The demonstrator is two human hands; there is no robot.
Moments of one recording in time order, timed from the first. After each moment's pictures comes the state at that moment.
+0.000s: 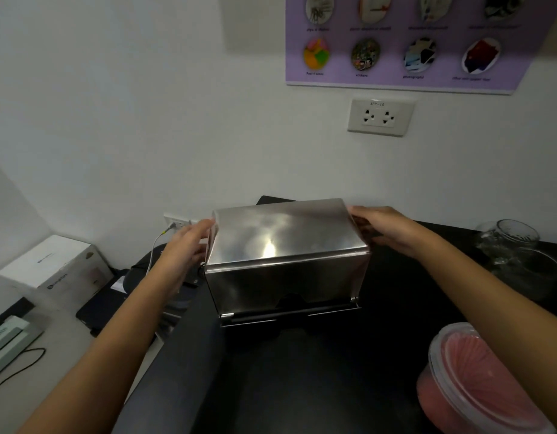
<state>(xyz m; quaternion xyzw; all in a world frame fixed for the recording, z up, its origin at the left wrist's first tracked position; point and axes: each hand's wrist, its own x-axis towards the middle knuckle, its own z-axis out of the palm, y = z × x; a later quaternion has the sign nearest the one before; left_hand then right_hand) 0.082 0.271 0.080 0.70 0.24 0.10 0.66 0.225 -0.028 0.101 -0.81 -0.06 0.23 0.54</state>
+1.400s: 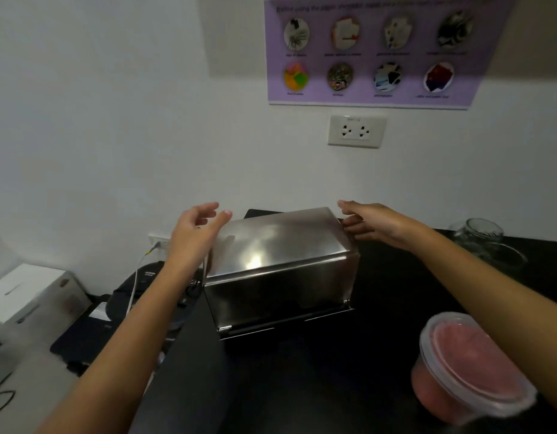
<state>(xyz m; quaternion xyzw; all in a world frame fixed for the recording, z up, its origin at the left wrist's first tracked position) 0.091 0.245 0.120 0.80 0.16 0.23 0.53 0.215 -0.029 0.126 -0.82 -0.07 0.21 0.52</state>
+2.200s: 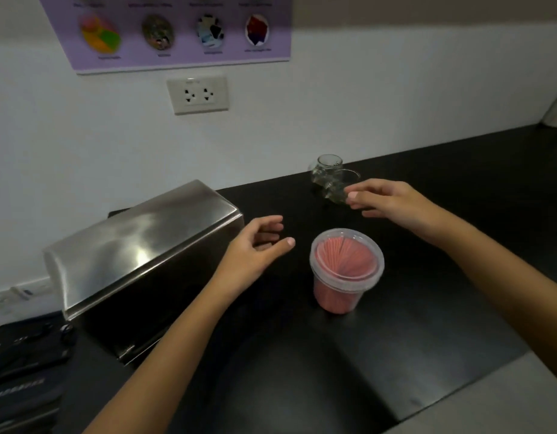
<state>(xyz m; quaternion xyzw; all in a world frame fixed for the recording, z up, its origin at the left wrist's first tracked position) 0.087 0.065 0.073 0.77 -0.21 -0.09 0.60 0.046 -0.172 0.142 -0.86 0.06 0.00 0.51</state>
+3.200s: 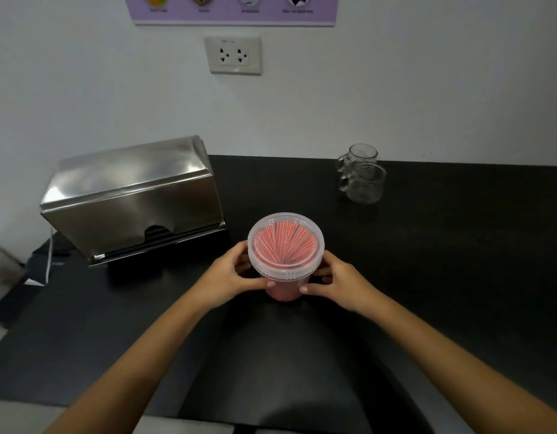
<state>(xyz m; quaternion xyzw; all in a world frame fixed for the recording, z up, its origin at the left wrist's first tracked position) 0.033 0.000 -0.004 0.82 -0.04 -0.10 0.57 0.052 -0.230 -0.003 -0.85 -0.12 0.19 0.47</state>
